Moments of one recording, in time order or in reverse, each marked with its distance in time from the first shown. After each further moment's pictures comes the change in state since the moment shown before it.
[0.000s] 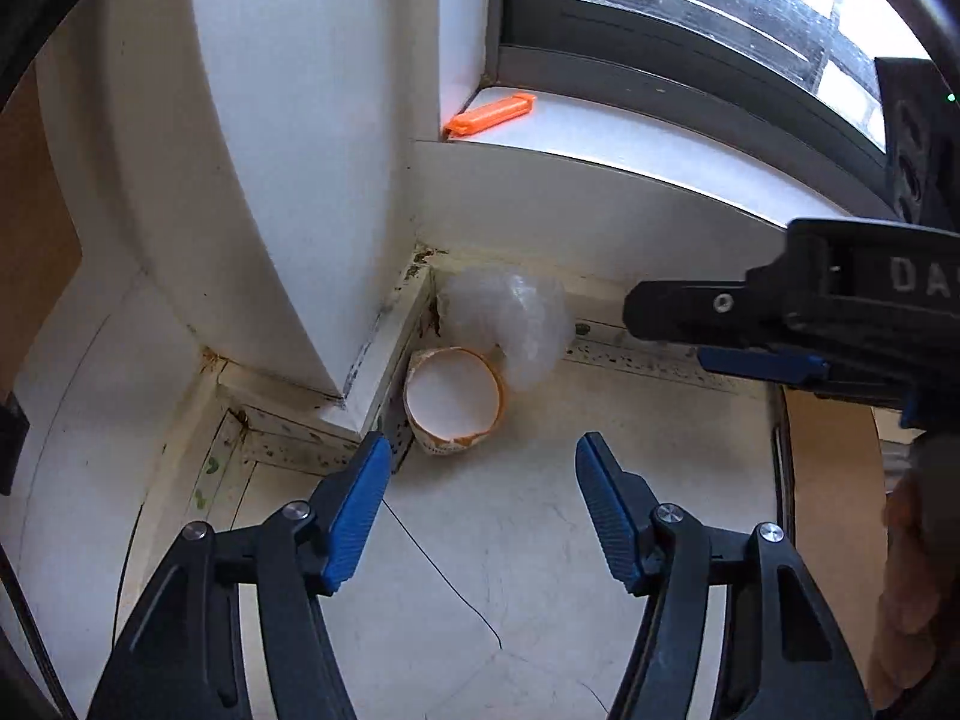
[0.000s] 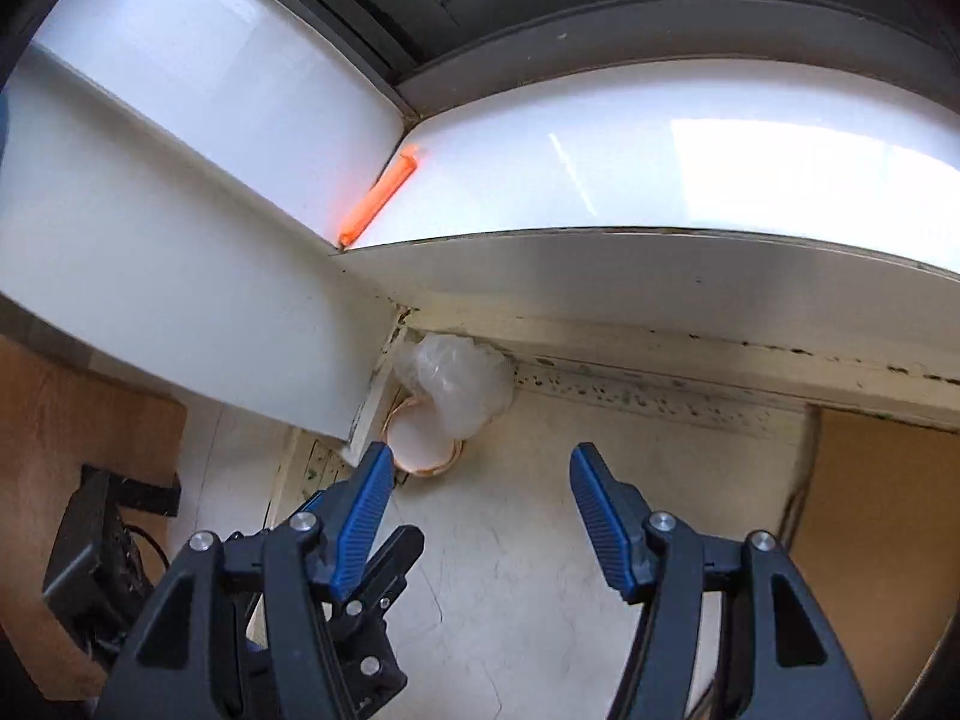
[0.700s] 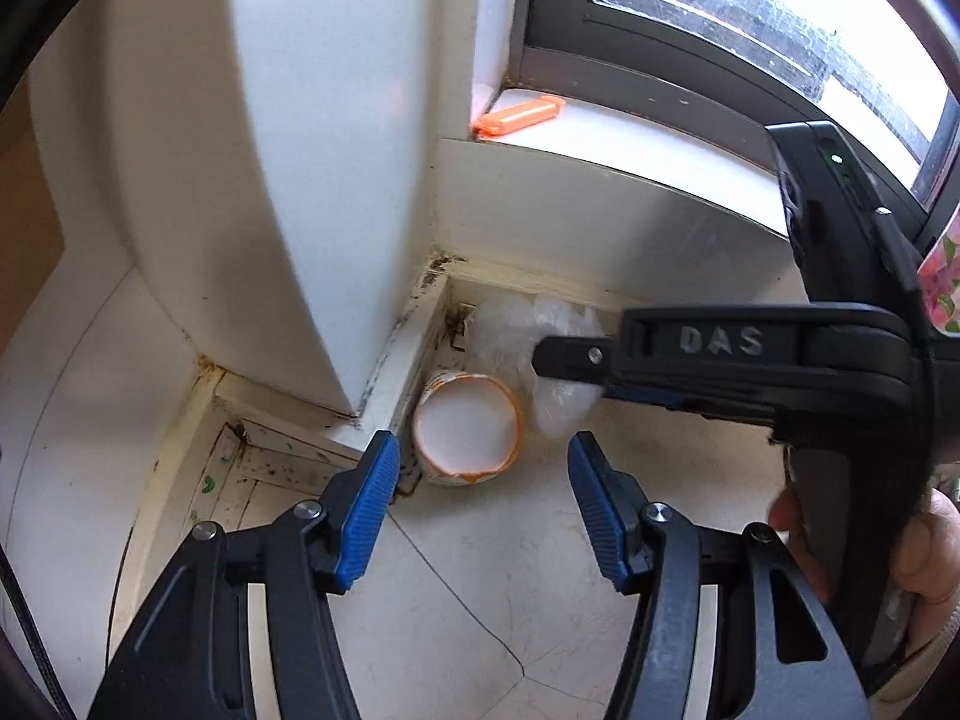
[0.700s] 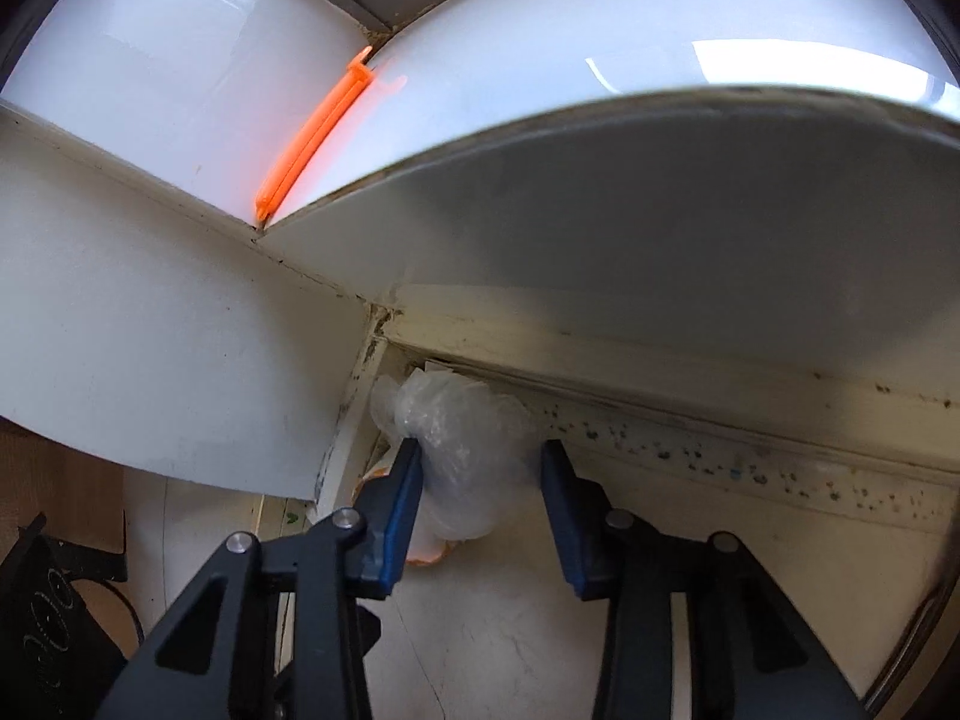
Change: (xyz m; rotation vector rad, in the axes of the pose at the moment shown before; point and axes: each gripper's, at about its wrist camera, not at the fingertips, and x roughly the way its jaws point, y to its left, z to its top) left arm 0.022 0.011 -0.003 -0.001 -0.003 -0.042; right arm 0.061 -0.001 -0.006 0.013 0.067 0.084
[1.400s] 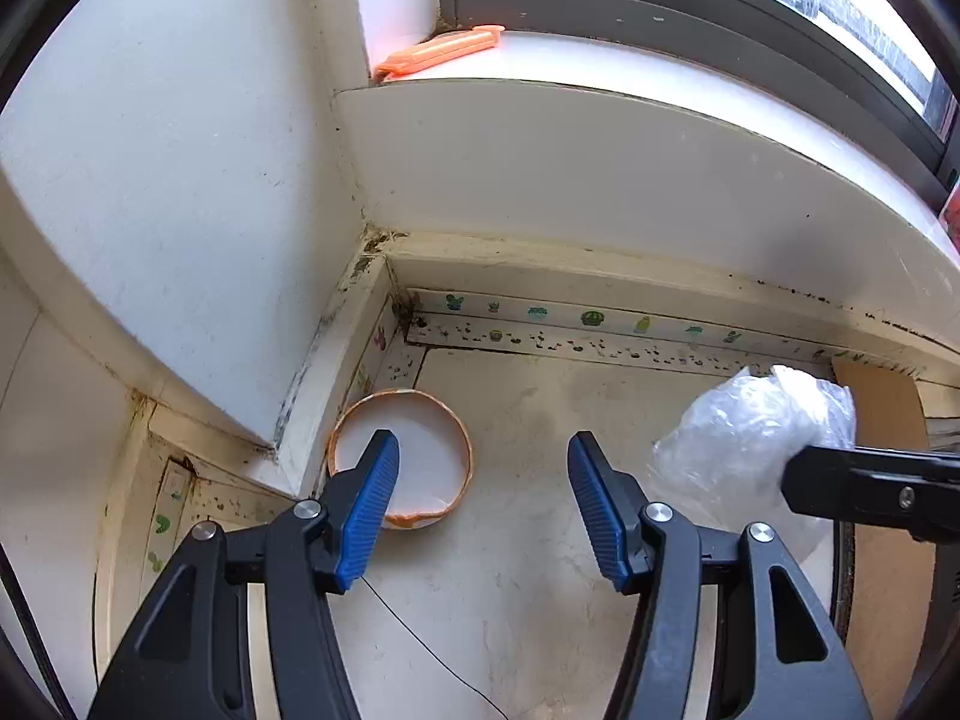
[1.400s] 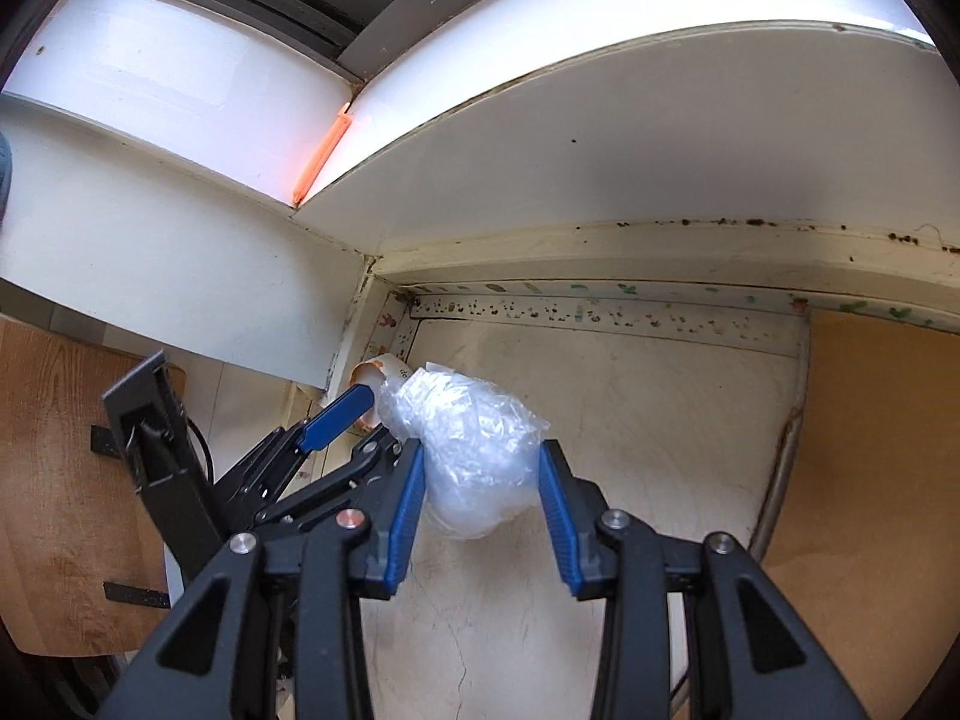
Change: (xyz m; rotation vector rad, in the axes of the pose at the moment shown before) left arm 0.061 -0.052 0.011 0.113 0.067 0.066; right arm -0.087 -0.047 -0.046 0.043 -0.025 0.040
